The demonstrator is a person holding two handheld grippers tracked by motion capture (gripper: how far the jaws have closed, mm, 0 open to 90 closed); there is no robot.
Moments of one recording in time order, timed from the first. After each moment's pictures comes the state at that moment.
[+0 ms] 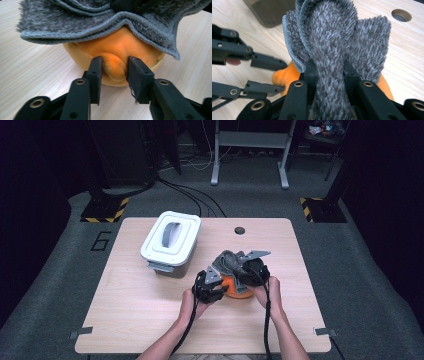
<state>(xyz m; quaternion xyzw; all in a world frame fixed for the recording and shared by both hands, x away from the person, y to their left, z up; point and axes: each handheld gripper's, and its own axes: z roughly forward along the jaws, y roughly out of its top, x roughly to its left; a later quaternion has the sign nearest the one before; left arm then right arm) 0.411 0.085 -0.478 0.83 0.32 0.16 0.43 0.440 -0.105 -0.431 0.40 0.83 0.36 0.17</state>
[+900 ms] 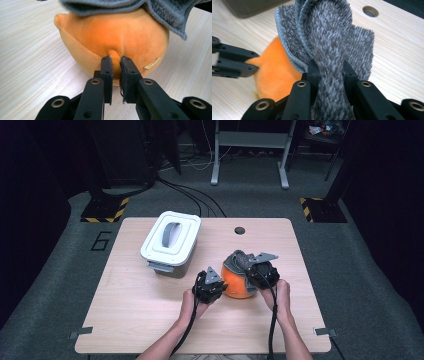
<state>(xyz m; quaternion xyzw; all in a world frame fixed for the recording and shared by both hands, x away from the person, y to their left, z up) 0.411 0.084 -0.481 0.83 0.32 0.15 0.43 0.429 -0.127 -0.429 0.42 0.82 0.32 0.24</state>
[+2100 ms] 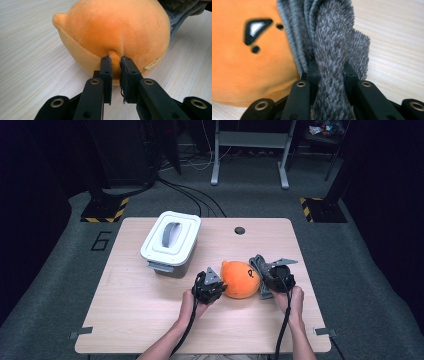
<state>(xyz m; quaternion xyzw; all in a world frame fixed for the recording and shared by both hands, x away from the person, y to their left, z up) 0.410 0.085 -0.483 0.83 0.32 0.15 0.43 0.438 -0.185 -0.468 0.52 0.77 0.30 0.20</state>
